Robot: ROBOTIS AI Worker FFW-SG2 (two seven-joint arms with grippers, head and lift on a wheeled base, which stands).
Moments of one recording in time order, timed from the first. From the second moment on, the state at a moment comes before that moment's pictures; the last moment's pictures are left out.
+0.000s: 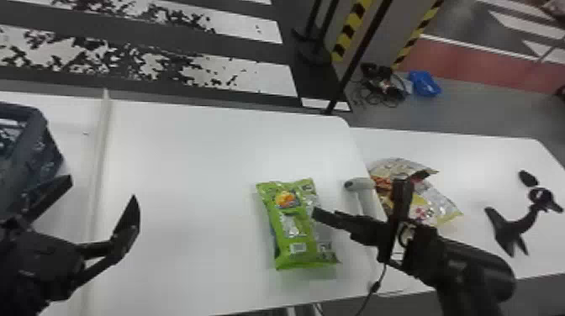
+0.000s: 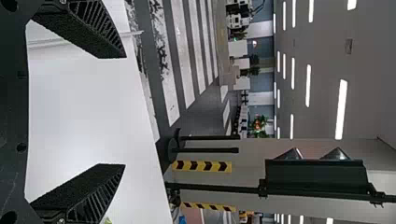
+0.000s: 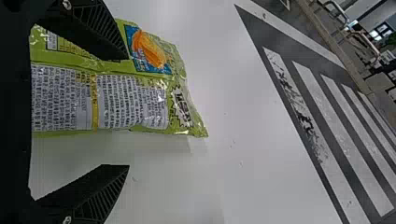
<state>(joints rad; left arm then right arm) 0.62 0.26 -0.17 -2.15 0.04 0.07 -0.06 0.14 -0.31 -0.32 -1.51 -0.37 0.80 0.65</state>
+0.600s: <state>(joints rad) 0.62 0.25 -0.11 -2.14 0.11 0.05 -0.07 0.09 -0.31 -0.22 -1.45 -0.28 0.81 0.75</state>
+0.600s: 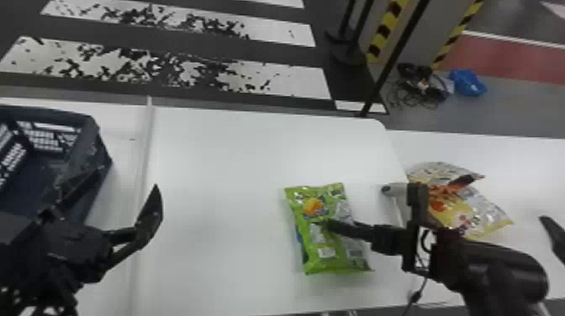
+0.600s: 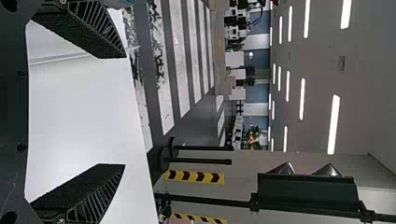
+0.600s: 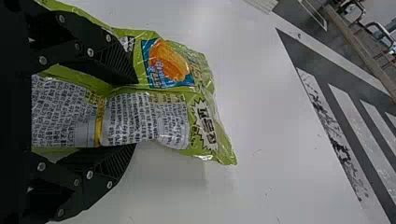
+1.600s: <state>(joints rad) 0.56 0.22 -0.04 -2.01 0.19 -0.05 -0.05 0.04 -0.33 -0.73 -1.35 -0.82 0.50 0.51</state>
